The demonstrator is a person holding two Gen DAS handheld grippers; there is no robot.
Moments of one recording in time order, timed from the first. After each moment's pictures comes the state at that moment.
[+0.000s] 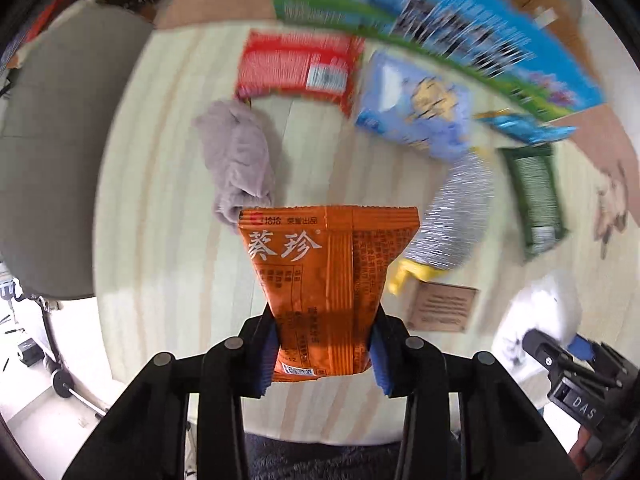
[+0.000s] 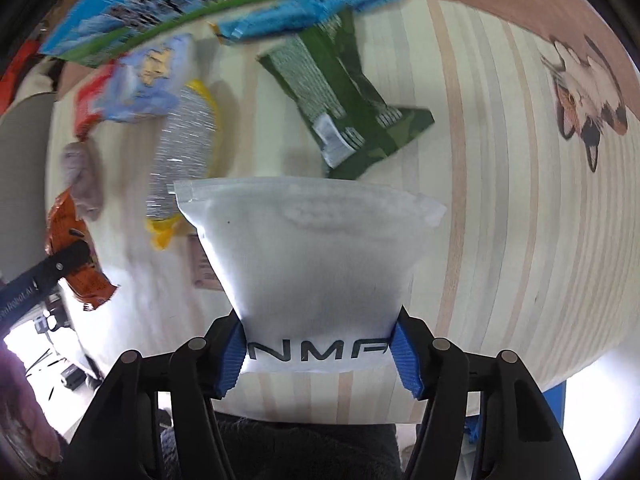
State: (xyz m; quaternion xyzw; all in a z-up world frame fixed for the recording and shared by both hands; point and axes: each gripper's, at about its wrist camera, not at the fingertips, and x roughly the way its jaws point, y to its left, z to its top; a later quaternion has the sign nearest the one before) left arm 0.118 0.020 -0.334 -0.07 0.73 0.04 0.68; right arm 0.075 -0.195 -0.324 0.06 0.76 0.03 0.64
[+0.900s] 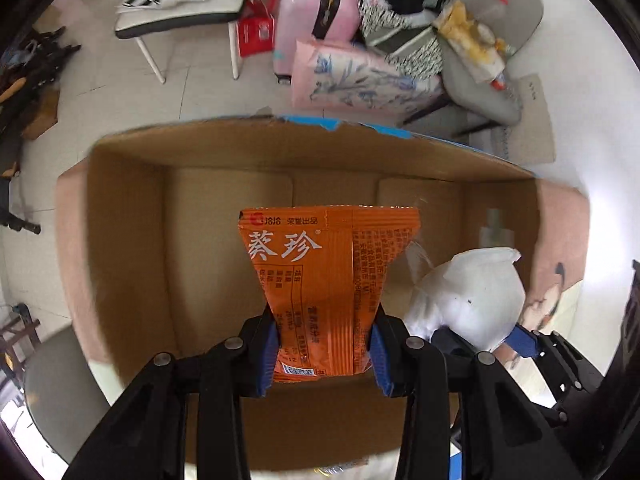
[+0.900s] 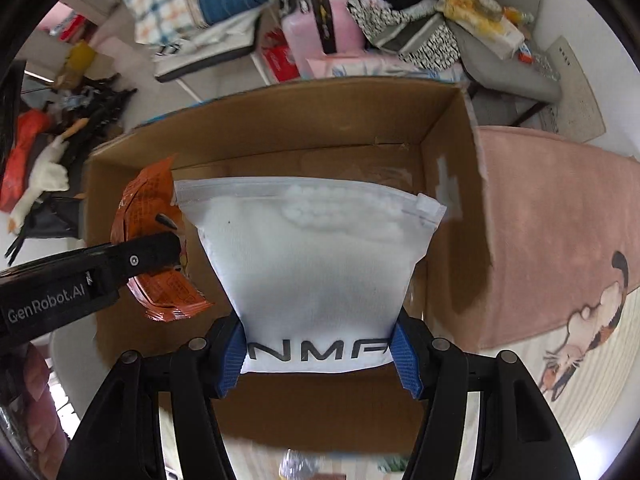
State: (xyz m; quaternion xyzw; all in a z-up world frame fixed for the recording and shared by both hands) left arm 0.521 -0.031 -0.322 -0.05 0.75 -0.10 0.65; right arm 0.457 -0.159 -0.300 0.09 0.71 0.01 0.70
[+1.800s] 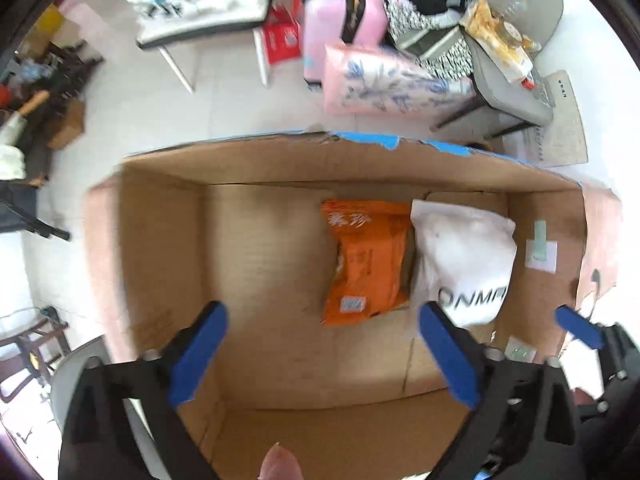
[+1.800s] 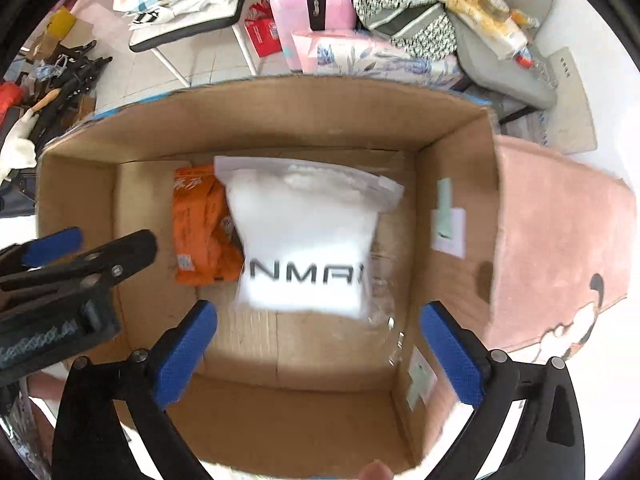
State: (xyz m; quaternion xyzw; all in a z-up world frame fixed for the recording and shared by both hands) left arm 0.494 -0.009 -0.290 0.01 0.73 -0.05 0.68; right arm 0.483 -0.160 -0.323 0.02 0.74 -0.01 0.67
